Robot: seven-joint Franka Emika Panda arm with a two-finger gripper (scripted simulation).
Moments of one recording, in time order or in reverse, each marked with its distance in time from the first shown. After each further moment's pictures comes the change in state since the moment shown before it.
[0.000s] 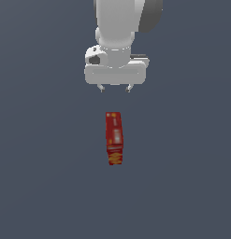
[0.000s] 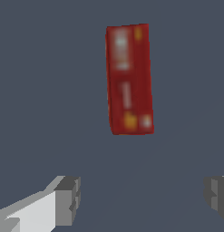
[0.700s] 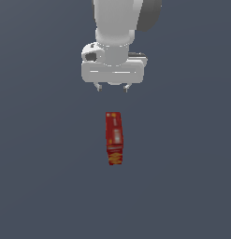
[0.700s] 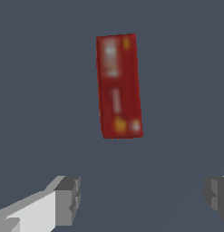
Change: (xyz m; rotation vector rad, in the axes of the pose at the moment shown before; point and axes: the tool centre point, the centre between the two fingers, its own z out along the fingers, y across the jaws) arm 0.005 0.010 -0.008 -0.029 0.018 0.013
